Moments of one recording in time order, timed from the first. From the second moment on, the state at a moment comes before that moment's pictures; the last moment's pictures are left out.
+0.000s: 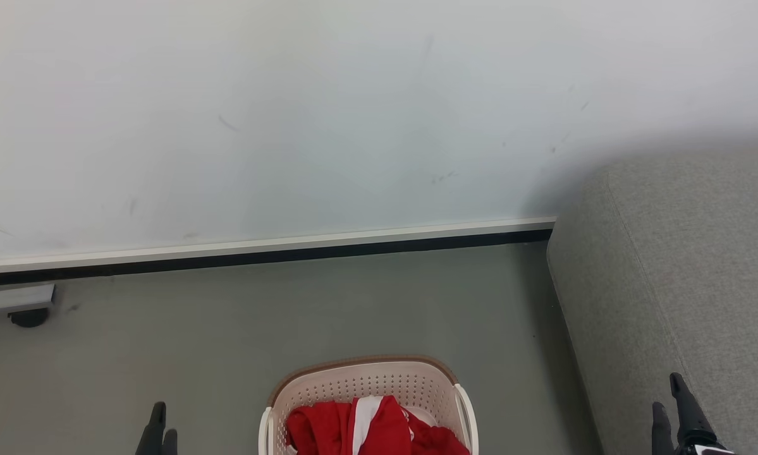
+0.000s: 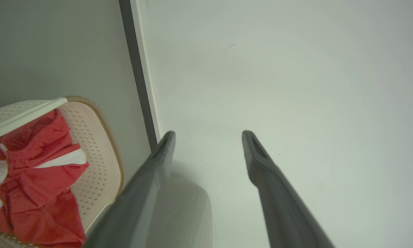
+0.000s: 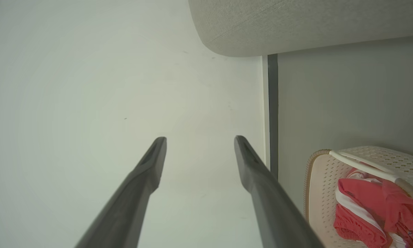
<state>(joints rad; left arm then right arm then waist) -0.12 0.04 0.05 0.34 -1.61 -0.13 0.08 -0.03 -0.04 -0.12 0.25 1.61 0.13 0.07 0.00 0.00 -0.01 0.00</state>
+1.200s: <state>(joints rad) -0.06 0.04 -0.01 0.25 -1.02 -0.12 -0.07 -0.04 -0.04 0.04 0.28 1.07 0.13 -0.07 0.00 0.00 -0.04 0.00</state>
